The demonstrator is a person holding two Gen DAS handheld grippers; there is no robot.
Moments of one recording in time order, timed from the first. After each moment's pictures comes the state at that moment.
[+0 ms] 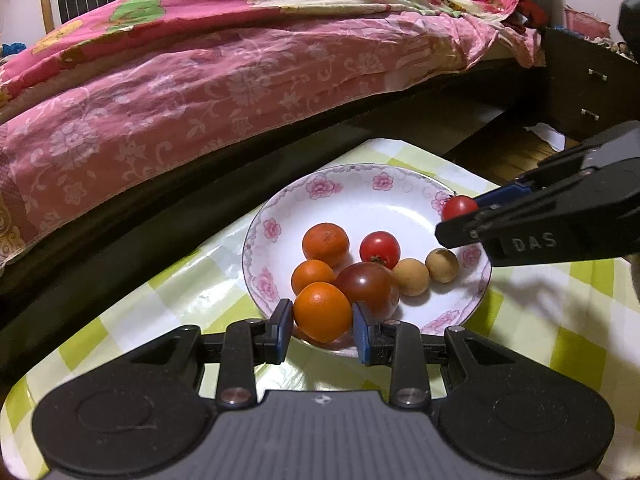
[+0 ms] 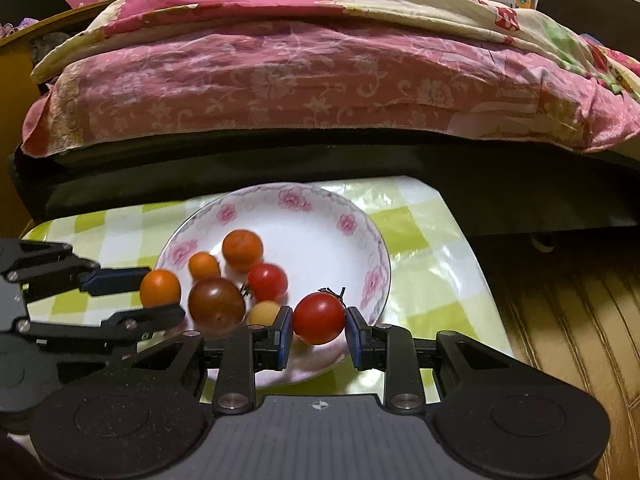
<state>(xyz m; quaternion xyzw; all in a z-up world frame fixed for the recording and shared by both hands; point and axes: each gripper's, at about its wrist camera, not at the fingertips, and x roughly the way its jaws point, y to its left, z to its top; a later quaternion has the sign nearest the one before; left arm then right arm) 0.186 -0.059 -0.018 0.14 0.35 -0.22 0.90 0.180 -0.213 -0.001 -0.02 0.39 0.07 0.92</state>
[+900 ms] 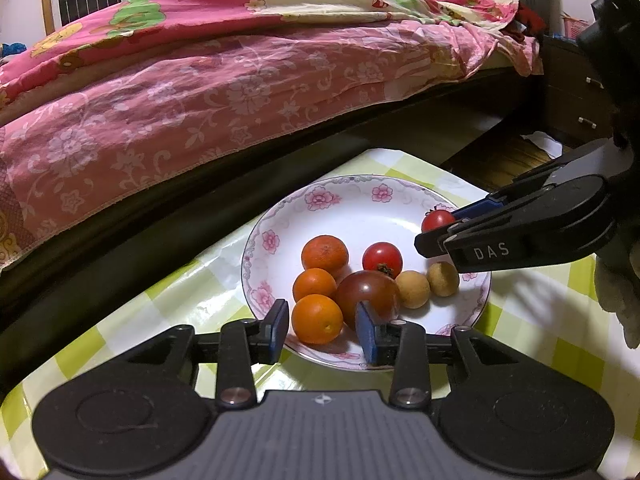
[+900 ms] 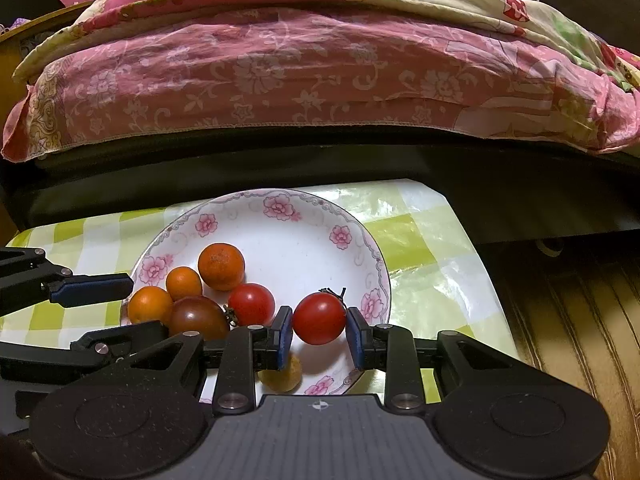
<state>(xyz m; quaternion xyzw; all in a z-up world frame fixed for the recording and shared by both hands) 0.188 -0.059 -0.015 0.13 0.34 -0.23 0.90 0.207 -0.216 -0.019 -0.02 0.39 0.07 0.92</state>
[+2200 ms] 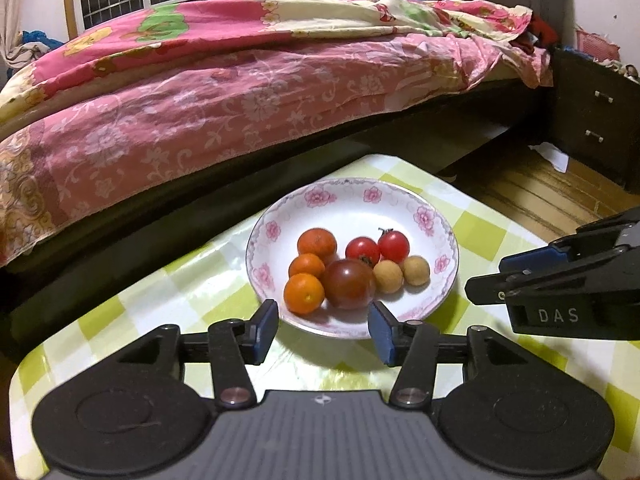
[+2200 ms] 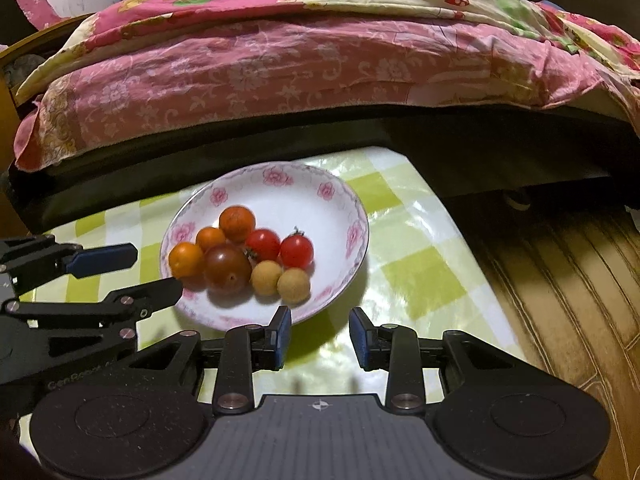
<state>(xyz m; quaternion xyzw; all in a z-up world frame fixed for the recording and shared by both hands) 0.148 -0.056 0.006 0.11 0.35 -0.20 0.91 0.138 -0.219 0.002 0.02 0.41 0.02 0.91</state>
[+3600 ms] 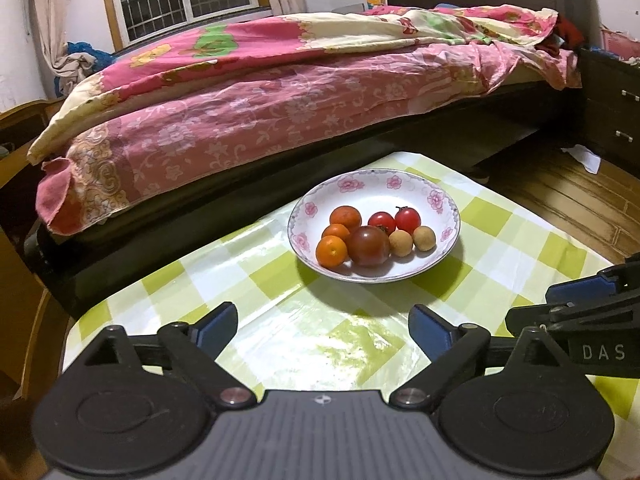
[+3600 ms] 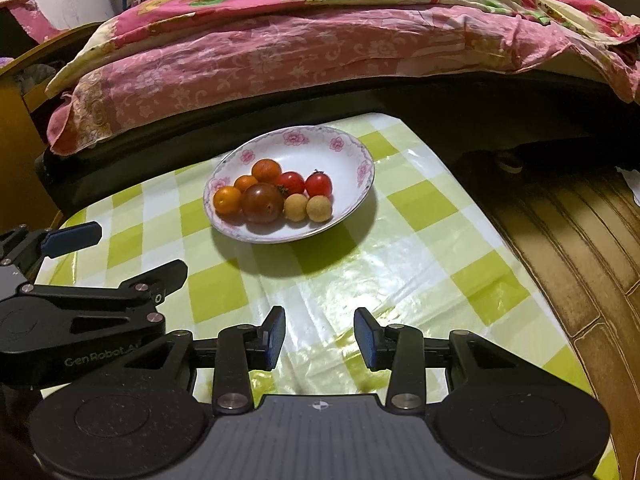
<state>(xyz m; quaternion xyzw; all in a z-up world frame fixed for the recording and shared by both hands) 0.075 -0.047 0.018 0.12 0.32 -0.13 0.93 0.058 -0.205 0.010 0.06 0.42 0.02 0.90</state>
